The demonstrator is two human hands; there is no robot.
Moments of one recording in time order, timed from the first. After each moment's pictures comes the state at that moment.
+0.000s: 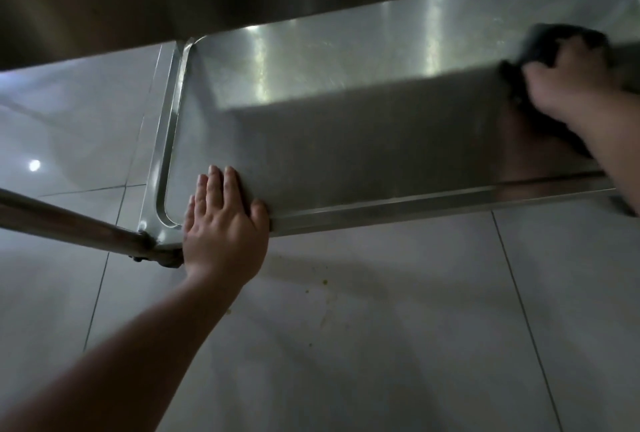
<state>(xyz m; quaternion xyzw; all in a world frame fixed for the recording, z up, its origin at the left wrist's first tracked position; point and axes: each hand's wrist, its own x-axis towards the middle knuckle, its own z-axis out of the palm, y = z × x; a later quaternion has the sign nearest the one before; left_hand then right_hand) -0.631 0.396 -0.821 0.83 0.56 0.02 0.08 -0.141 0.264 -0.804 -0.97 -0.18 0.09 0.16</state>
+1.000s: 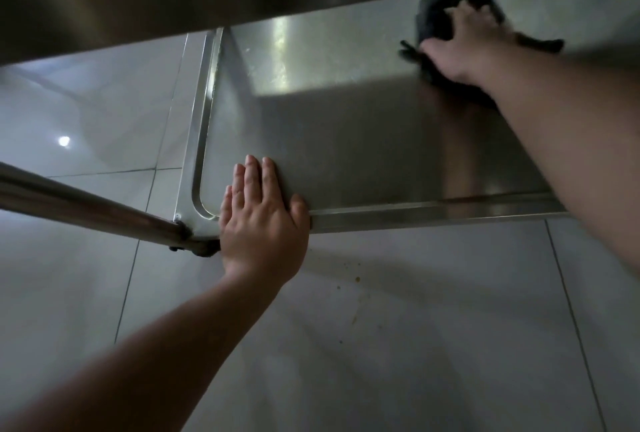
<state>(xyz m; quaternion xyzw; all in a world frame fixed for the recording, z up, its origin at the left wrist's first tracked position) -0.632 0.394 -0.821 0.83 0.55 0.01 0.07 -0.249 0.427 -0.798 -0.90 -0.40 0.14 0.10</state>
